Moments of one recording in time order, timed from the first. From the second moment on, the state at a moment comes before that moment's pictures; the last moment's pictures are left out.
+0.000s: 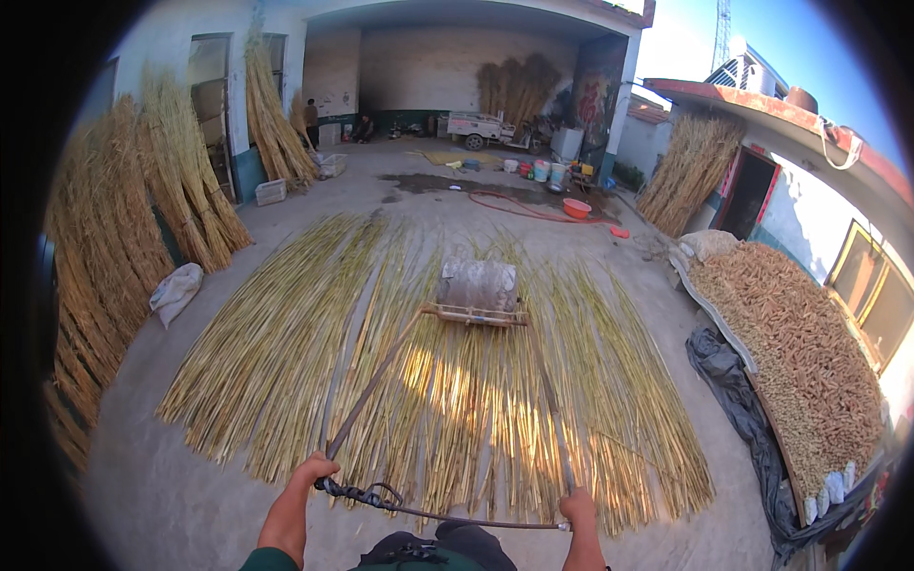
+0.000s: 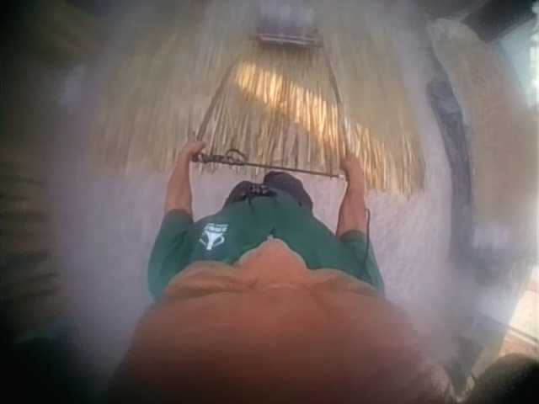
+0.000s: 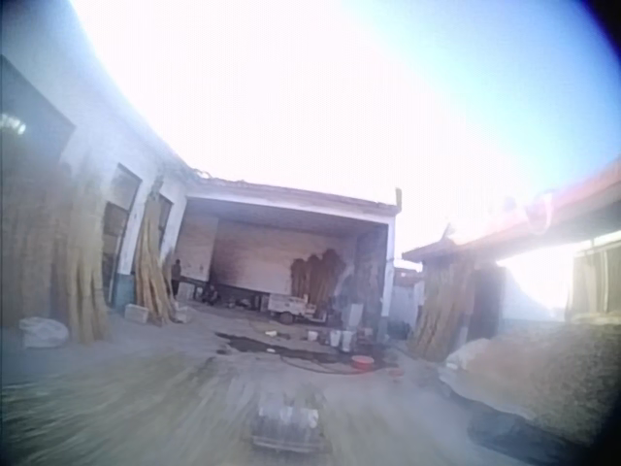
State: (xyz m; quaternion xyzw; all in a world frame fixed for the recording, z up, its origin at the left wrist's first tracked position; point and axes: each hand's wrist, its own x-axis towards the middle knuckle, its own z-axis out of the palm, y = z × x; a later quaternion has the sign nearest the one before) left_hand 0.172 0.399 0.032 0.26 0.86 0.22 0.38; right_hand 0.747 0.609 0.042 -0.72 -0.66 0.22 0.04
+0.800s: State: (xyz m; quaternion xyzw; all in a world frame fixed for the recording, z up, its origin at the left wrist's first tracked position) left_hand 0.213 0.262 0.021 0.28 0.87 0.19 0.36; right_hand 0.775 0.459 0.043 -0.74 -0.64 0.22 0.01
